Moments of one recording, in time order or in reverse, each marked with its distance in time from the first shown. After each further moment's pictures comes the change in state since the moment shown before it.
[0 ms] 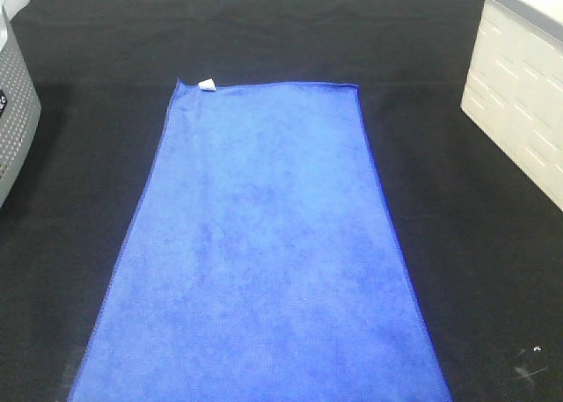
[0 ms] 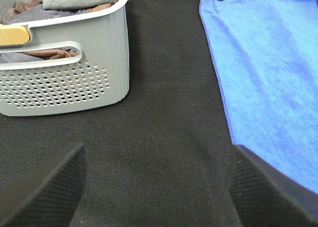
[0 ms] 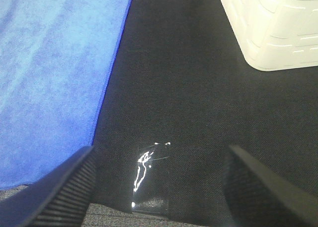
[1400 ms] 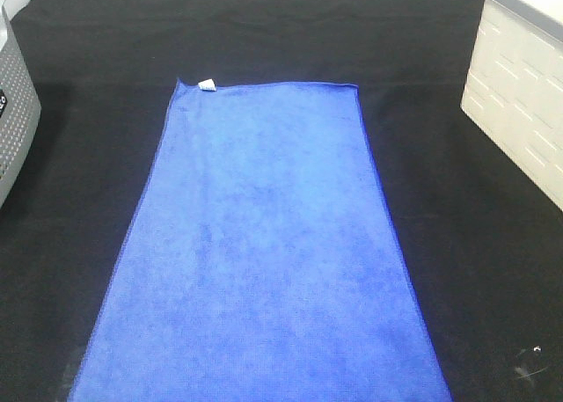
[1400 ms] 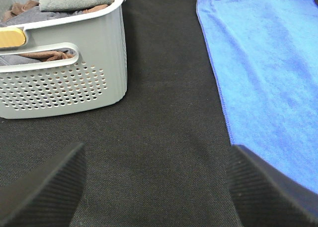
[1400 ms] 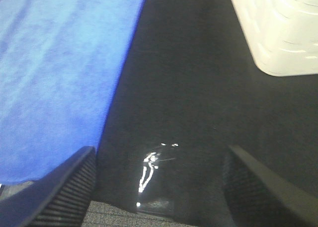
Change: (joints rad) left arm 0.000 0.000 0.000 -0.010 0.000 0.019; right arm 0.000 0.000 0.000 0.021 0.000 -0.023
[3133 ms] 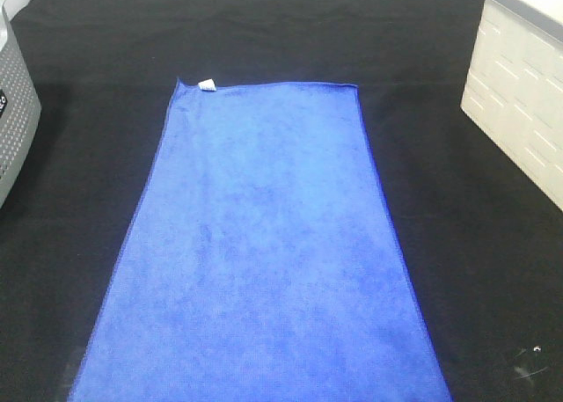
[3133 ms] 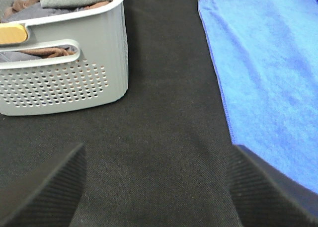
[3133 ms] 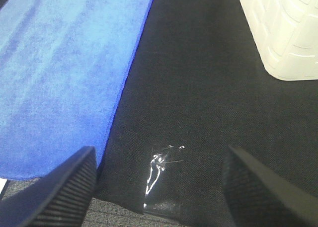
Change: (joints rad) left arm 0.000 0.000 -0.001 0.006 0.007 -0.006; right arm -0.001 0.000 0.000 0.044 0.000 -0.054
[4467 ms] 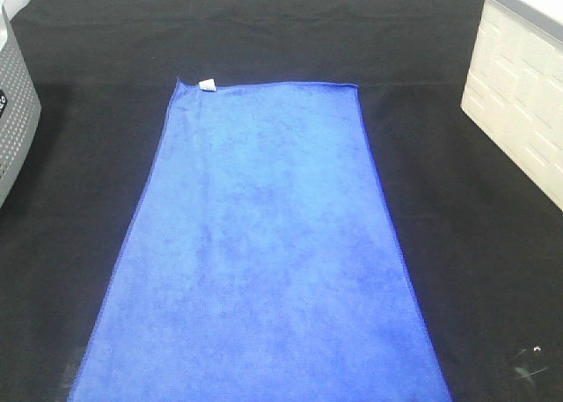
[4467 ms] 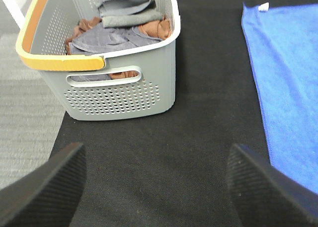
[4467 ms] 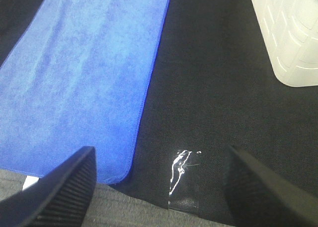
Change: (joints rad) left arm 0.000 0.122 -0.289 0.161 0.162 -0.039; right arm 0.000 0.291 -0.311 0.045 0.105 0.049
